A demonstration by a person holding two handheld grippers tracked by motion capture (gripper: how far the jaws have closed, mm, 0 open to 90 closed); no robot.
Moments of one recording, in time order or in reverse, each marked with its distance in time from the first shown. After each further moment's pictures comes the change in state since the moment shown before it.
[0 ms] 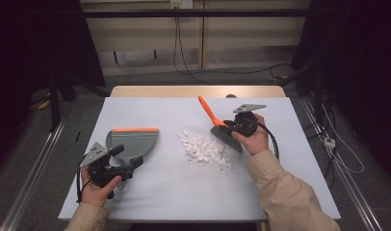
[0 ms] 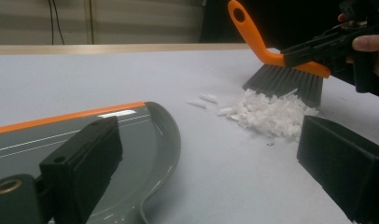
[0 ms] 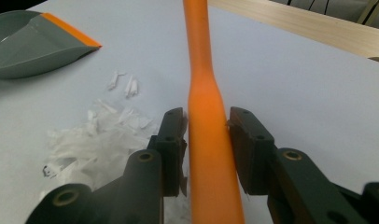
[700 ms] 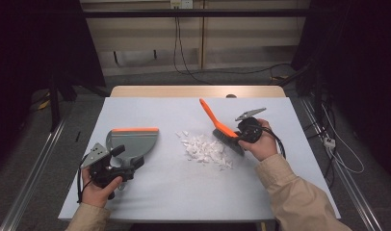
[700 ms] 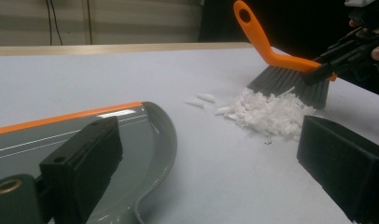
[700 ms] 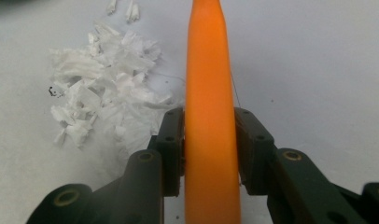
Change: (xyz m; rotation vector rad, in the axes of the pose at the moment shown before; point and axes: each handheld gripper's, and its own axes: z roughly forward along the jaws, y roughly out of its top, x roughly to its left) left arm -0.002 0.000 0.000 0.002 -0.002 0.008; right arm 0.007 -0.013 -0.020 0.218 -0.011 -0.036
